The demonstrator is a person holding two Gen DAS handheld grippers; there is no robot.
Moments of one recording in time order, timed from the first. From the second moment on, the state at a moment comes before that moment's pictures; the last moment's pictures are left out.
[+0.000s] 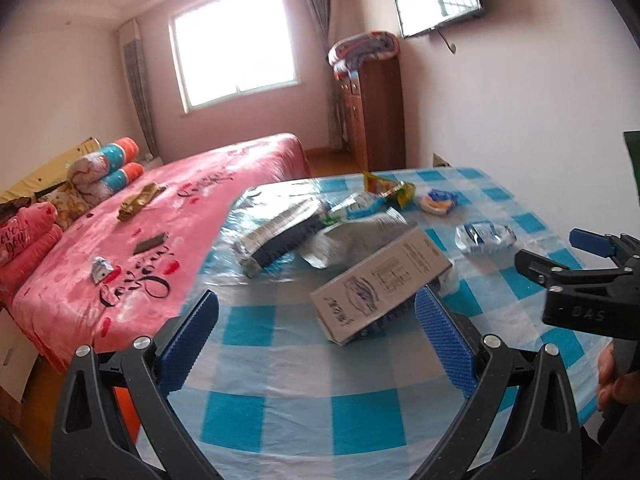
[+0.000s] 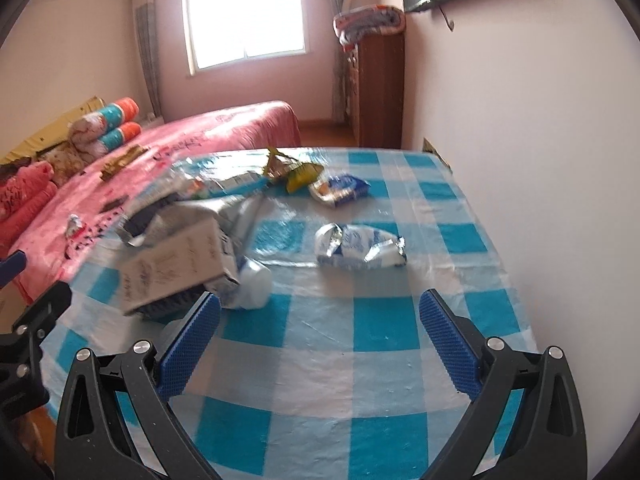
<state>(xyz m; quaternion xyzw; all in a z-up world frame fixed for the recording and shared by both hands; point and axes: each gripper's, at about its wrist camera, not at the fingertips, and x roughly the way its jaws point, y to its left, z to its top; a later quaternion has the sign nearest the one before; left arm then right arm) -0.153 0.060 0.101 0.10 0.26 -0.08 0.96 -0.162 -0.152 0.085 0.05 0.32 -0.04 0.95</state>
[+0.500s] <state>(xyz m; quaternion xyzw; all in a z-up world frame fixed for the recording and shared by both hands) -0.179 0.091 0.124 0.06 0.21 -0.06 0.97 -0.196 -0.118 0.113 0.00 0.28 -0.03 0.96</state>
